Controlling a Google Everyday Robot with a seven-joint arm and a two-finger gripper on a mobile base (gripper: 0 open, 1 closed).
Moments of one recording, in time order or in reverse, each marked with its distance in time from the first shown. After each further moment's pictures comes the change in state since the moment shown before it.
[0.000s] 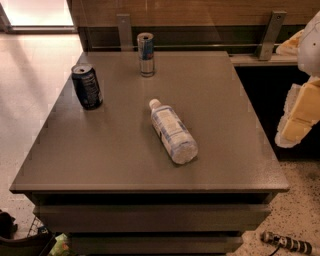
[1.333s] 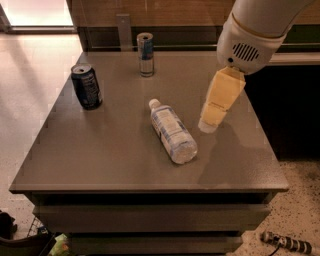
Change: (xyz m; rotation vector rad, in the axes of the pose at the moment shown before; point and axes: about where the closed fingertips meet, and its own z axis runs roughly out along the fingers) arm -0.096 -0.001 0.050 -0.138 0.038 0.156
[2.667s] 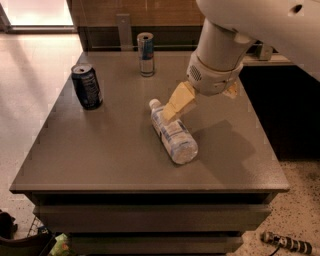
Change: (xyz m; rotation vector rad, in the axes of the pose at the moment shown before) arm -0.015 -0.025 0.087 0.031 0.060 0.674
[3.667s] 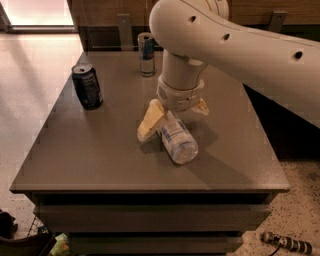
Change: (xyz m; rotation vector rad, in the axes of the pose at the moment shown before) arm -0.016 0.047 0.060 -0.023 0.113 -0.009
